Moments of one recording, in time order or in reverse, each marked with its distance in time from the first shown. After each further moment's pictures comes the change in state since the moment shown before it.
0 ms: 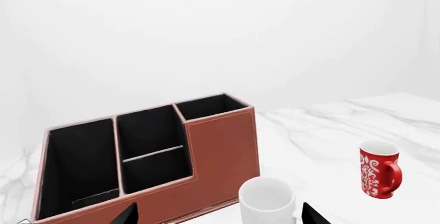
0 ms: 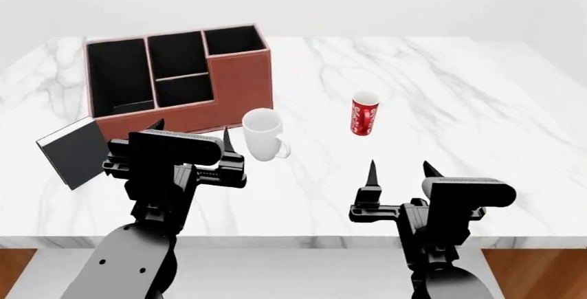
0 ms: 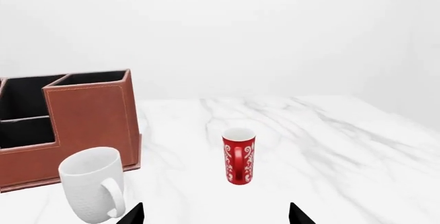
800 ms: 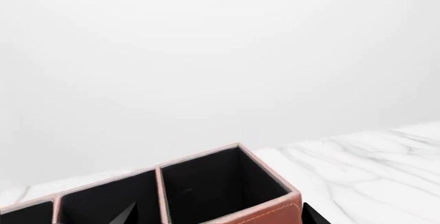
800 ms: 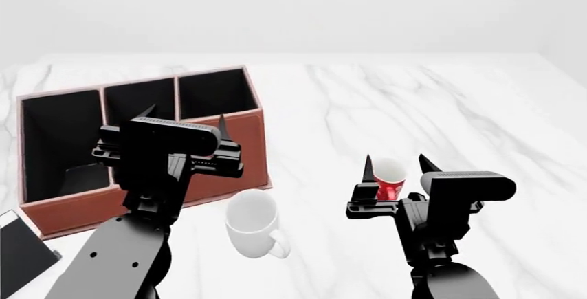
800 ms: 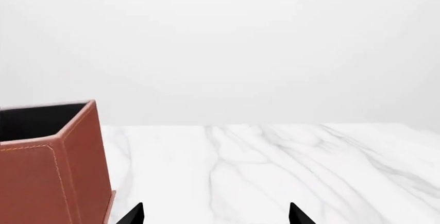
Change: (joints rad) left arm -0.047 -0.031 0.014 0.037 -0.015 -0.029 -0.022; right arm 0.021 0.029 -0.024 -0.024 0.041 0.011 0.004
